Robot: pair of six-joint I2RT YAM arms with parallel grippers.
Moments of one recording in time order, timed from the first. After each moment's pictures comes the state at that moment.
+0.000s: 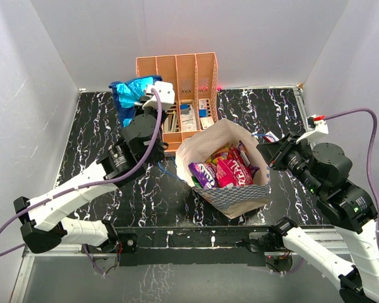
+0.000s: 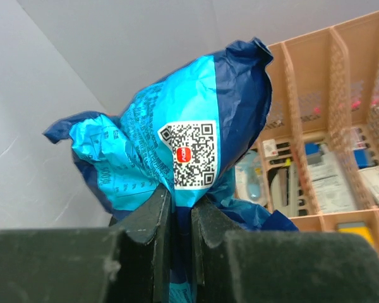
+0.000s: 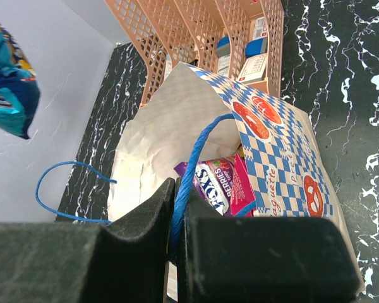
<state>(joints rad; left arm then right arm) -1.04 1.23 1.40 -0.08 -1.20 0.46 0.52 0.65 1.23 -0.81 0.11 0.61</state>
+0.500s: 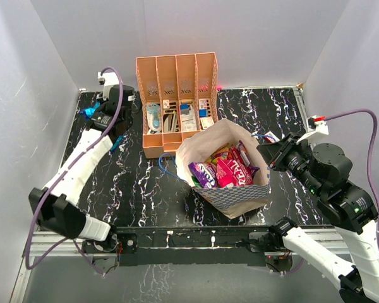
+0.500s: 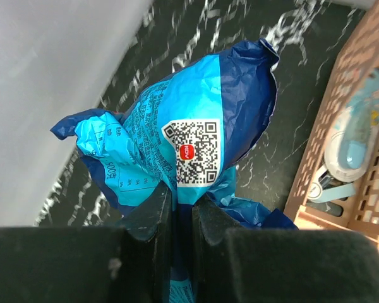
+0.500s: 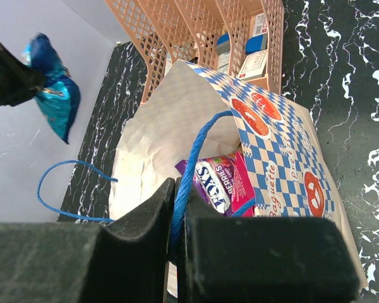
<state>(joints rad) -0.36 1.42 1.42 -0.63 -0.82 -0.22 0.52 0.65 1.23 -0.82 0.11 0.63</state>
